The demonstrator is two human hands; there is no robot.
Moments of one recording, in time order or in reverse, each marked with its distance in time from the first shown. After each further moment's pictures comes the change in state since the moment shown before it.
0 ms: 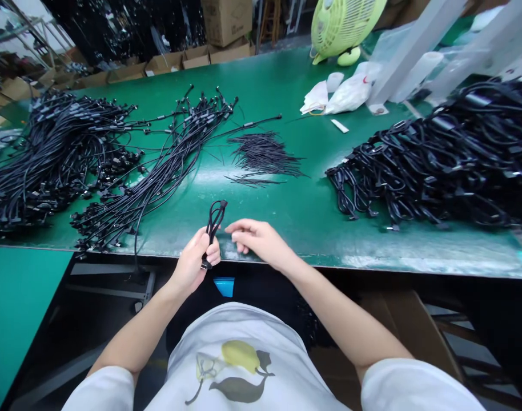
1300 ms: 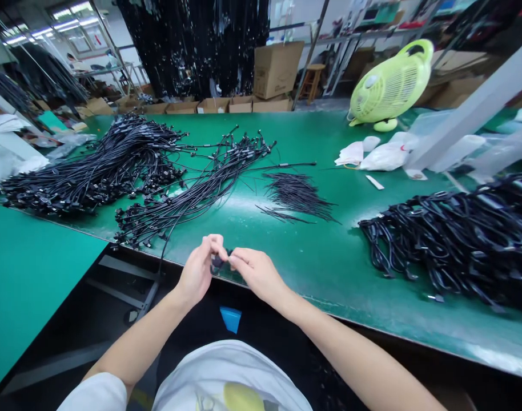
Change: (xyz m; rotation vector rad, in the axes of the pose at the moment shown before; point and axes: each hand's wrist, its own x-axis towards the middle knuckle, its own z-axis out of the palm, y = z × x) left_hand -0.011 0.025 -0.015 0.297 0.158 0.383; right_hand 0.017 -0.027 0.046 -0.639 -0.058 -0.340
